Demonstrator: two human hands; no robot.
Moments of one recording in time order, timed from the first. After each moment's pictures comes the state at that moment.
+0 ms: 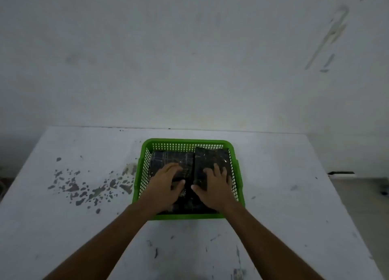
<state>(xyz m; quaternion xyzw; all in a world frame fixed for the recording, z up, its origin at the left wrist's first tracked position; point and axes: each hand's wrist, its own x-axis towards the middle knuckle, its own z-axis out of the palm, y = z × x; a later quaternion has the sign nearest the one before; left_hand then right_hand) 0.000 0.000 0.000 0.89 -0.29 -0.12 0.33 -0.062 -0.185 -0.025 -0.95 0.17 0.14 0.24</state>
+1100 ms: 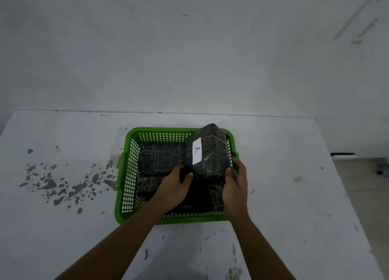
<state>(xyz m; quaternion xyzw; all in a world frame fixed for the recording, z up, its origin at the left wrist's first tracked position) 0.006 -0.062 -0.045 0.83 -0.09 -0.34 0.44 -0.074 -0.210 -0.029 -0.66 0.40 -0.14 0.62</state>
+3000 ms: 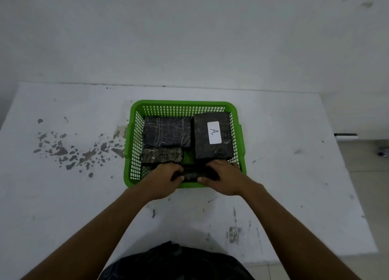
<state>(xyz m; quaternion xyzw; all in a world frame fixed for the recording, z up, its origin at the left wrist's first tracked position) -0.037 0.001 -0.049 0.86 -0.30 -0.29 0.29 -0.115 -0.222 -0.051 -0.93 0.03 0.25 0.25</state>
